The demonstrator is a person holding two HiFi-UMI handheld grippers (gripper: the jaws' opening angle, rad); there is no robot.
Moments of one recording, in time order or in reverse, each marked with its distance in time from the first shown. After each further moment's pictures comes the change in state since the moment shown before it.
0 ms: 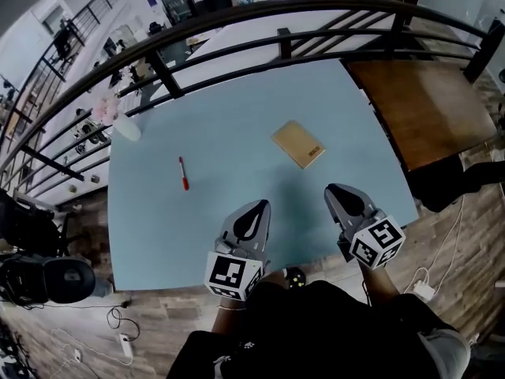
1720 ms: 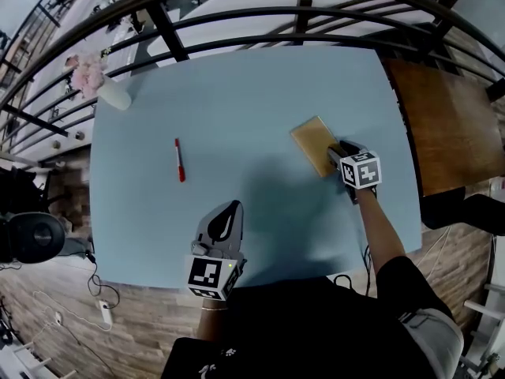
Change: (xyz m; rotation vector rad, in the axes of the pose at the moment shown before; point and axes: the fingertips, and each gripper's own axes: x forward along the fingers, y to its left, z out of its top) left arm 0.017 0.145 -0.066 -0.149 0.123 0.220; right arm 0.209 -0.220 -0.153 -0.104 0.640 -0.185
